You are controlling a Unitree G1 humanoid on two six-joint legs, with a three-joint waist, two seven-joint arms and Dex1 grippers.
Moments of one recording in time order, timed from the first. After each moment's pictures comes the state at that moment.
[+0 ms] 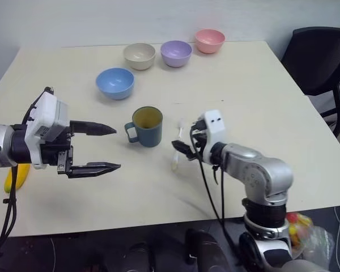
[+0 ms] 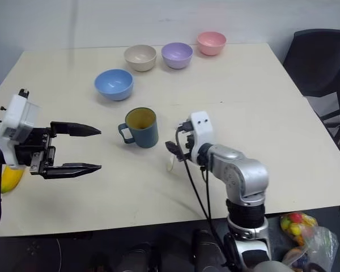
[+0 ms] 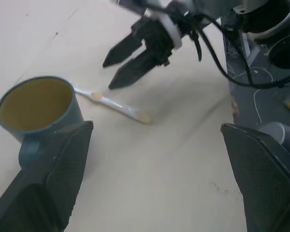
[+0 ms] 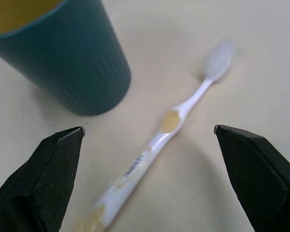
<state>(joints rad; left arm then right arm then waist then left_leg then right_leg) -0.34 1.14 0.34 -0.40 -0.80 0.70 -1.14 -0.61 -0.03 -0.03 -0.36 0.30 1.33 0.26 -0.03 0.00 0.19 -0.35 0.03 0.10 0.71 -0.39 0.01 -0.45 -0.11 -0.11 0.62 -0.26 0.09</state>
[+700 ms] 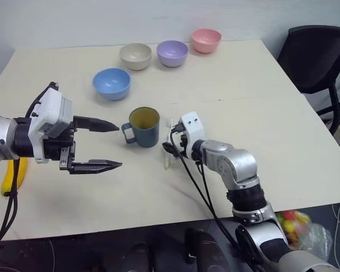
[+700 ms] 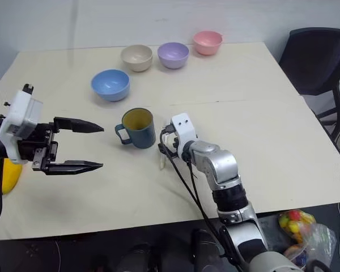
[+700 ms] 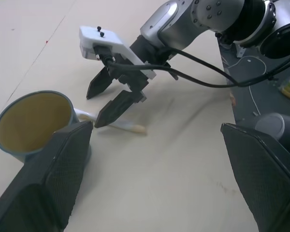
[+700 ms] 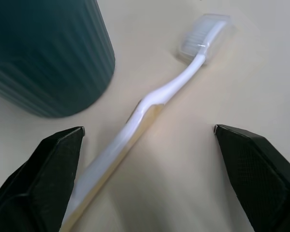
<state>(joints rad) -0.39 1.14 0.29 -0.38 -0.78 0.67 -1.15 -0.72 -0.05 0.15 0.00 0.20 1.03 0.25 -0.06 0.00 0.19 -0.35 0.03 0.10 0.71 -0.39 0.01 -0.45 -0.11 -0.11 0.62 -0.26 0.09</state>
